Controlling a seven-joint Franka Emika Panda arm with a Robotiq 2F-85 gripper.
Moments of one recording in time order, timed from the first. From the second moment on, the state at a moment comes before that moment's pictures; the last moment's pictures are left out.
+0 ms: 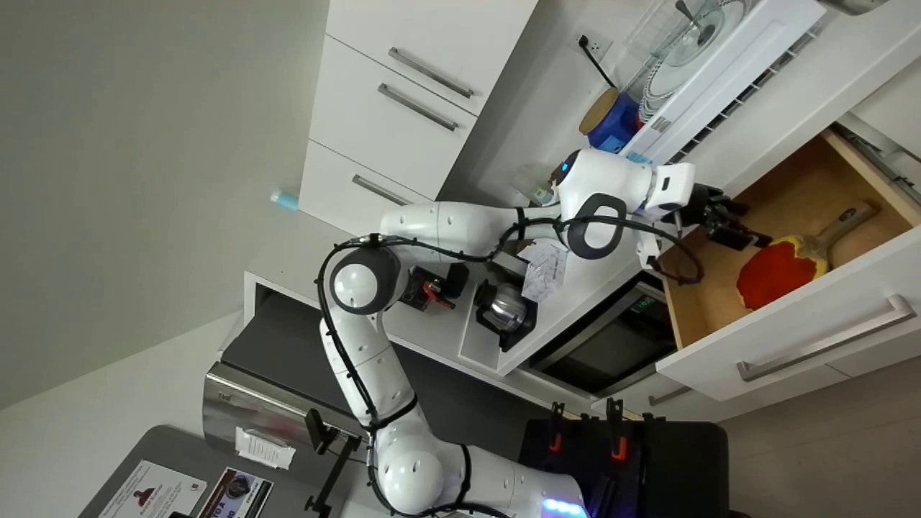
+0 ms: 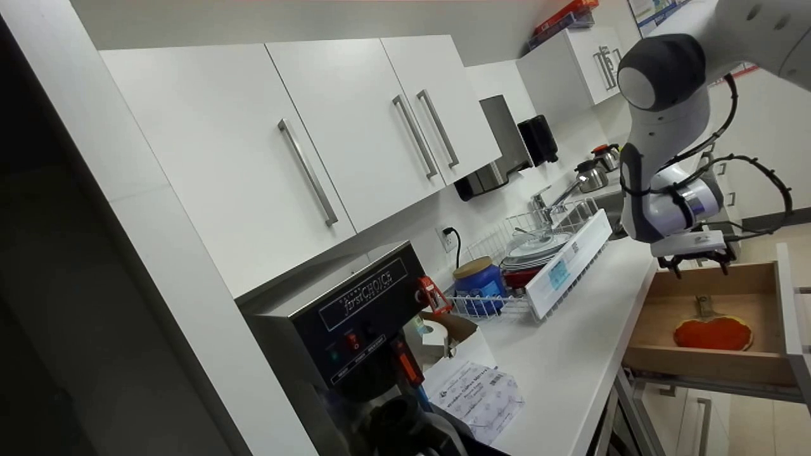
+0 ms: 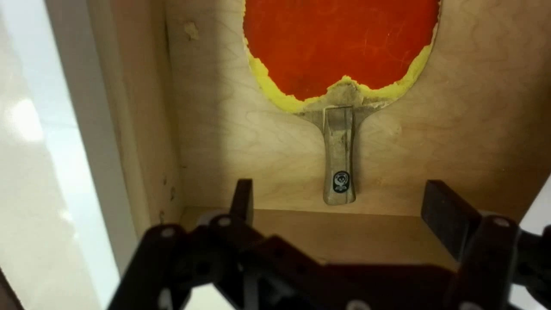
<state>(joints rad) -0.32 0.69 -0.33 -1.99 0.21 2.84 0.47</state>
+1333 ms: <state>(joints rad) -0.57 1.02 -0.18 -1.56 0.24 2.67 0.24</state>
